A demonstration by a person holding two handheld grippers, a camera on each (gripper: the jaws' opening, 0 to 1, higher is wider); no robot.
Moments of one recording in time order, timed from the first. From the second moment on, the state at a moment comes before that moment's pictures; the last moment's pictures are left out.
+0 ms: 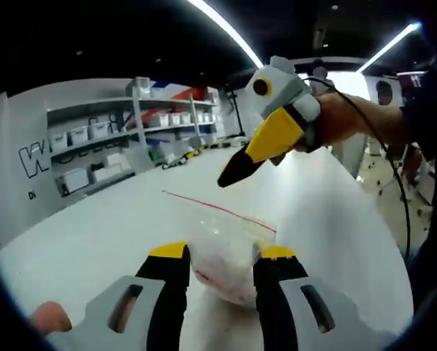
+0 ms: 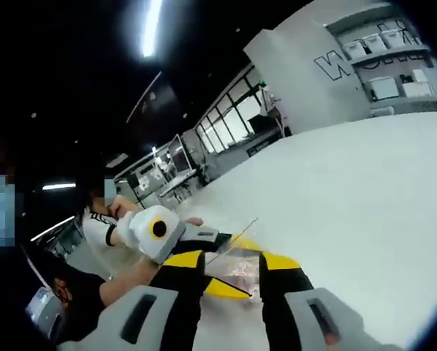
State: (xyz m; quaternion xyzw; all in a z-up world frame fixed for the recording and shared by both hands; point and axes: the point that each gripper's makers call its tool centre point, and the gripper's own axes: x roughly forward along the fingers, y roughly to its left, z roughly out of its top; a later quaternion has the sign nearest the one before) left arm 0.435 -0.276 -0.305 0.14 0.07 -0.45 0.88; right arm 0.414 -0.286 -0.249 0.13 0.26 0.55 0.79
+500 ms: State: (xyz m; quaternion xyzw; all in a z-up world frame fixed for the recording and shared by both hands) left arm 0.434 -0.278 -0.305 0.14 0.07 -0.45 0.88; right arm 0.420 -0.272 -0.247 0.21 0.33 0.54 0.75
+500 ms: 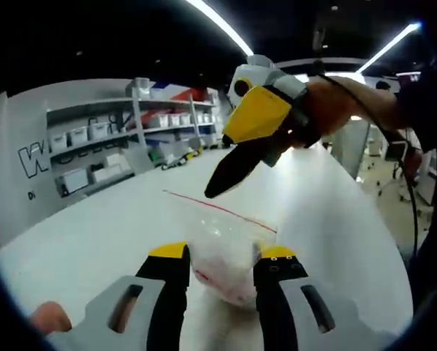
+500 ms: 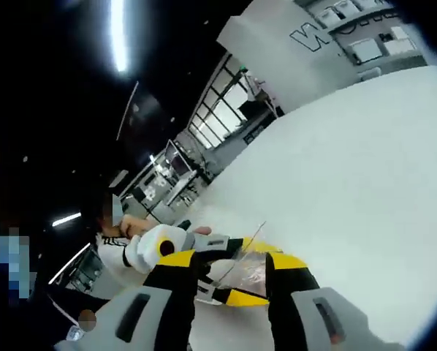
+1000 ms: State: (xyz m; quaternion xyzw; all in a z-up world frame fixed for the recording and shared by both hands) left arm 0.433 -0.279 -0.305 0.13 0.06 -0.45 0.88; right arm 0.410 -0.272 -0.261 0.23 0.35 0.52 0.74
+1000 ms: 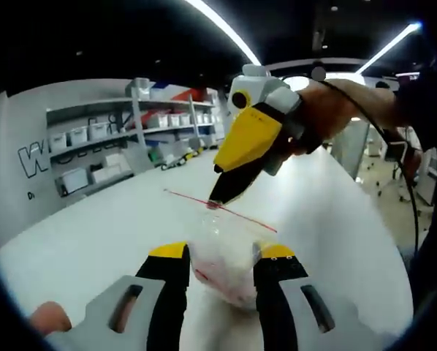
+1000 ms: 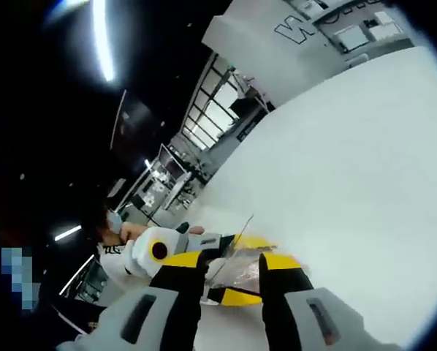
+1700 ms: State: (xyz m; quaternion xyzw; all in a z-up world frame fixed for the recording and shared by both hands) left arm 0.432 -0.280 -0.304 0.14 0.06 -0.45 0.88; right arm 0.412 -0.264 -0.272 0.22 0.36 0.52 0.75
